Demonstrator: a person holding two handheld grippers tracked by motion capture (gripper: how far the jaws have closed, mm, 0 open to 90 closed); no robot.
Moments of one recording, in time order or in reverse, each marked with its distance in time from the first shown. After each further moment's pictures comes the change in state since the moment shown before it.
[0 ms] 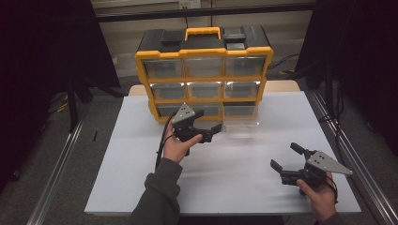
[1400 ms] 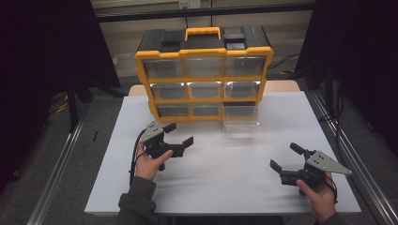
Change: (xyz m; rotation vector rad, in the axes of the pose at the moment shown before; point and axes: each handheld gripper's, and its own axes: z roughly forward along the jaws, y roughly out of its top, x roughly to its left) left arm 0.027 -0.041 -0.082 -0.017 0.044 -0.033; right arm 0.001 0.000 0.001 0.002 0.003 -0.003
